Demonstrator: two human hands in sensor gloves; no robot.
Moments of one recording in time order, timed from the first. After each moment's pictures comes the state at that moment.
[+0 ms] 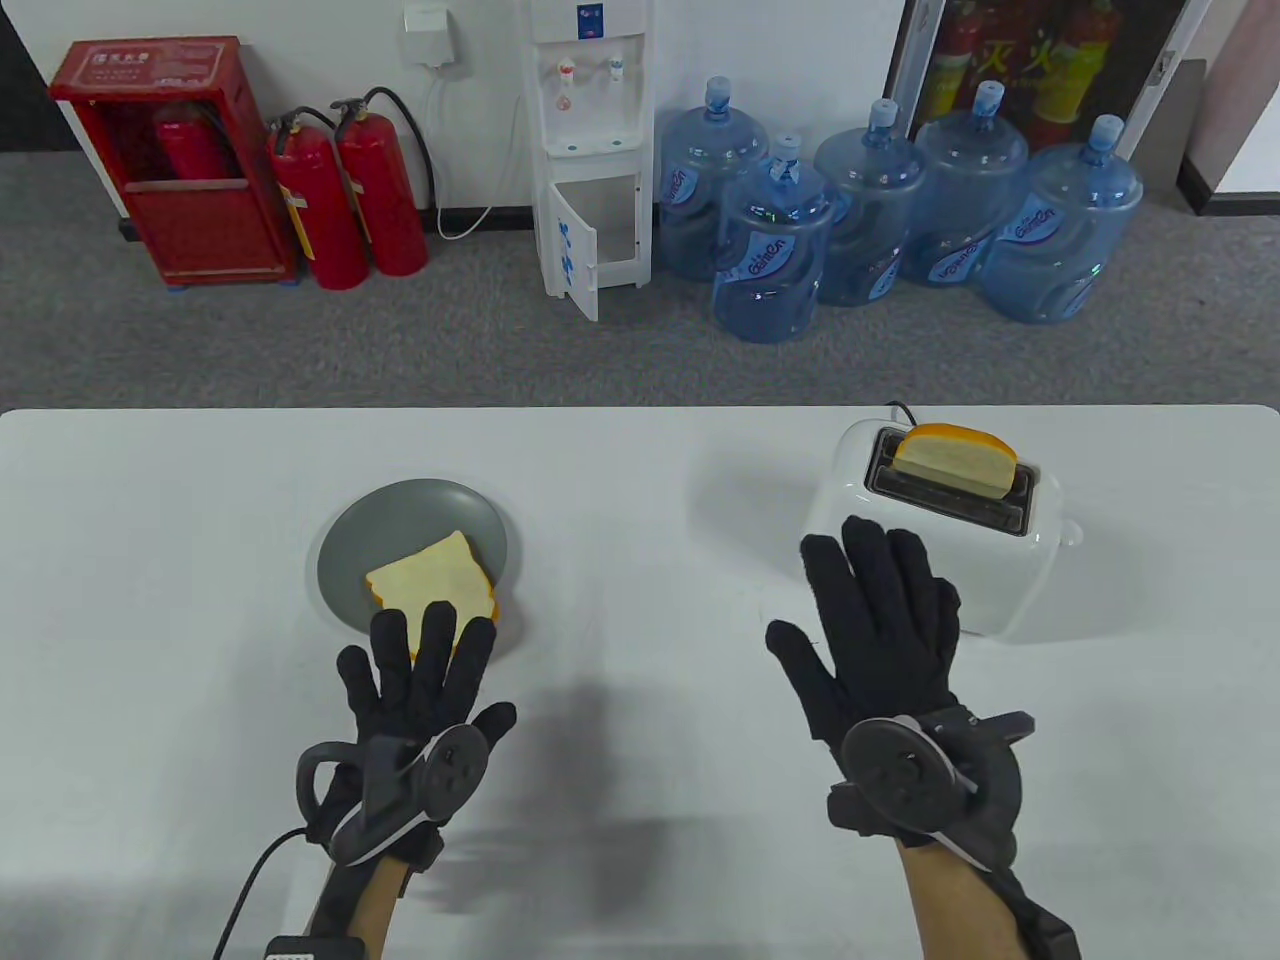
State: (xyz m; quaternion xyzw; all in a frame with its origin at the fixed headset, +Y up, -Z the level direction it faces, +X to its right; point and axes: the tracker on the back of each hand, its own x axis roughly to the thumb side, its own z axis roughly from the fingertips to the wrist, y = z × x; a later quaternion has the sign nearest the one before) left_hand -0.213 -0.716 -0.259 0.07 -0.08 -0.03 0.99; right_hand 0.143 -0.592 -0.228 0.10 -0.29 0.94 0.13
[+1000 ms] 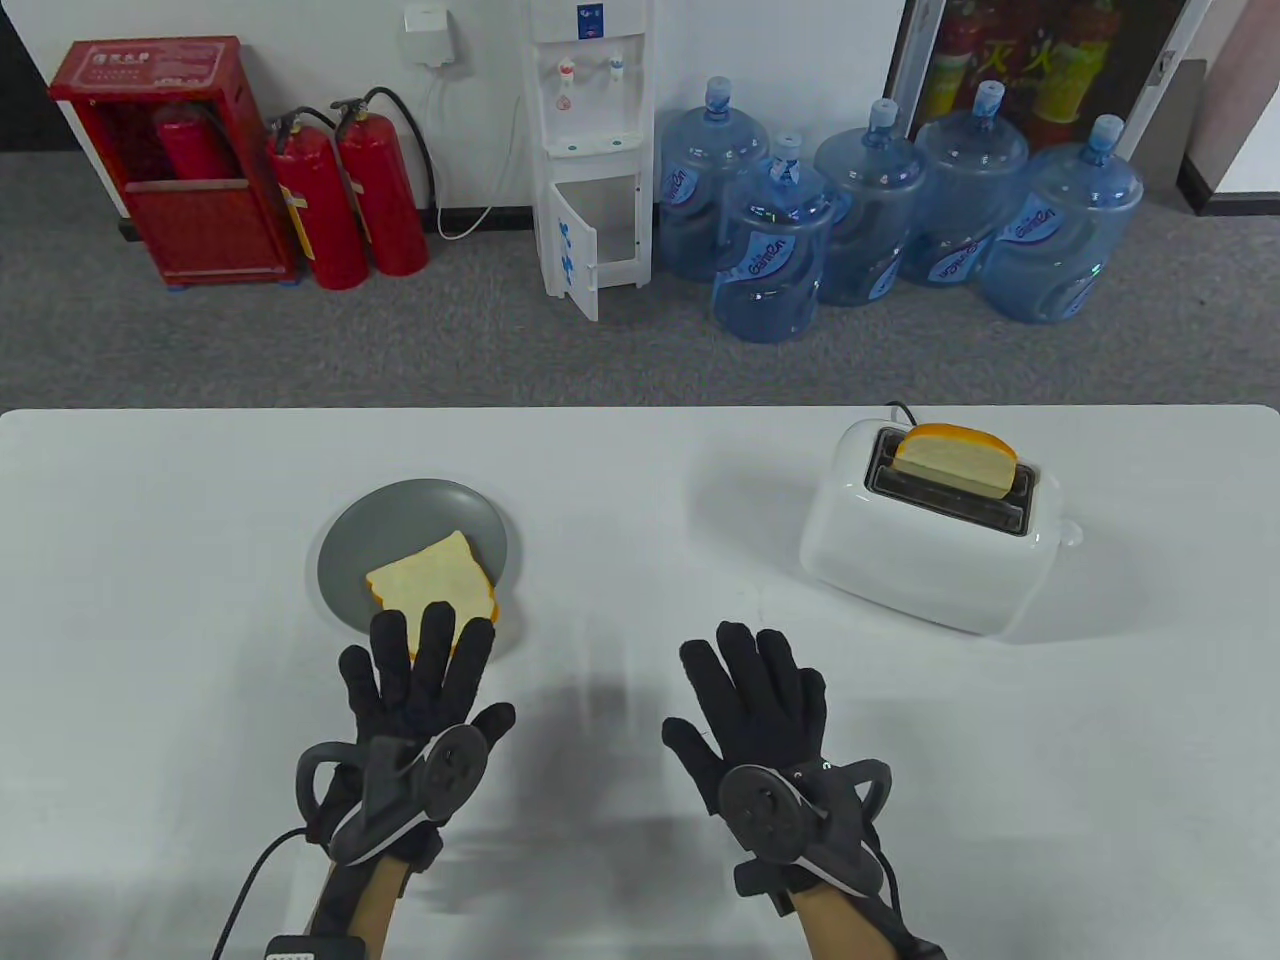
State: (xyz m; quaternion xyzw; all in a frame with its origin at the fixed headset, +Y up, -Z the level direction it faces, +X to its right) left_hand -0.213 -0.714 -0.257 0.07 -0.07 -0.03 0.99; right_hand 0.088 -0.694 -0.230 0.14 -0.14 0.97 0.13
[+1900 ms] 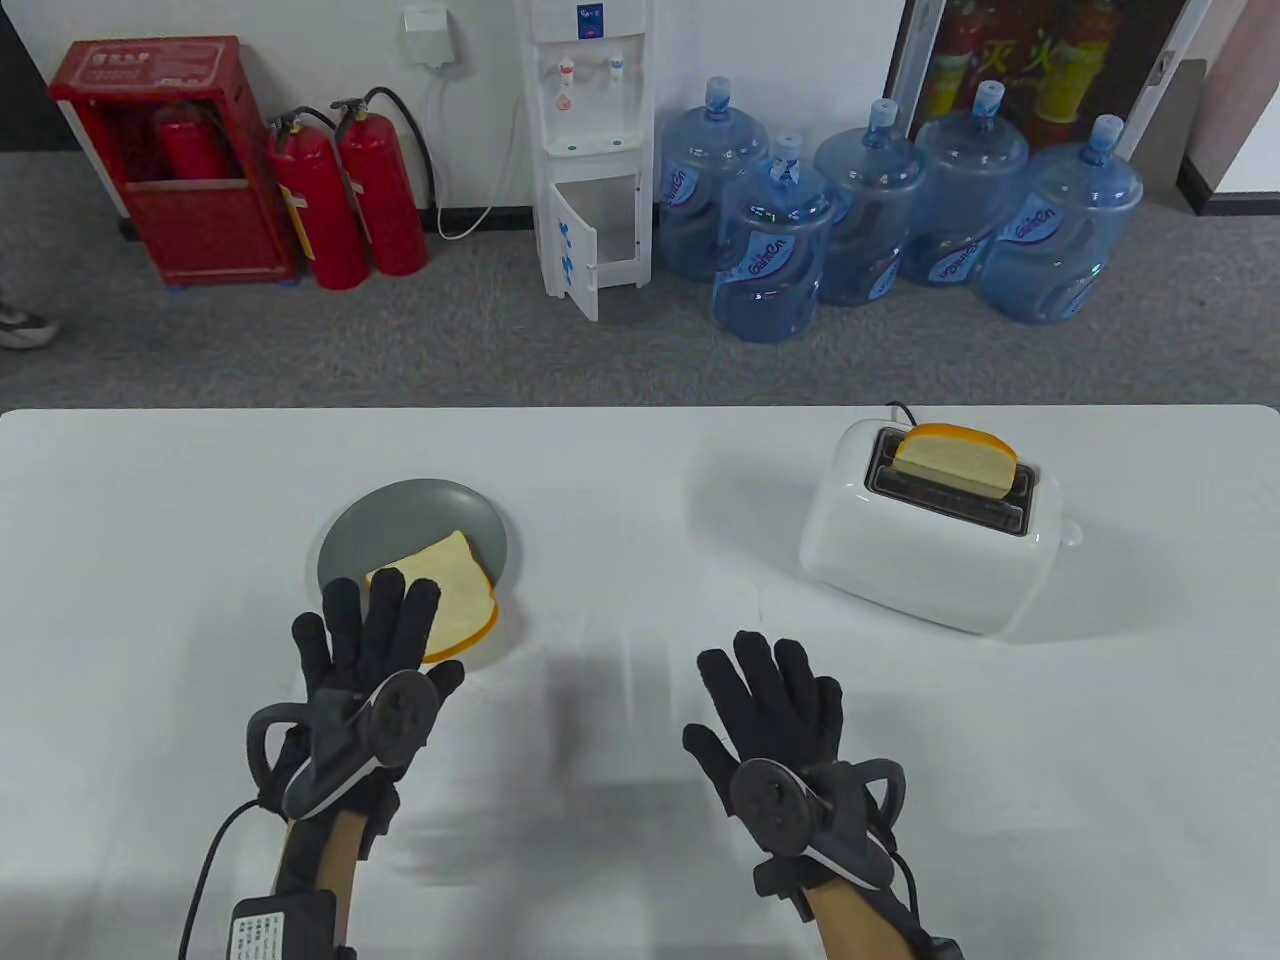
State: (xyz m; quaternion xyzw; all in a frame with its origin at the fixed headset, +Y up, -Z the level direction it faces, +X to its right) left_hand -0.251 -0.680 -0.290 0.07 -0.03 -0.03 1.00; right_hand 0.101 -0.710 -0.235 0.13 -0.11 0.98 0.09
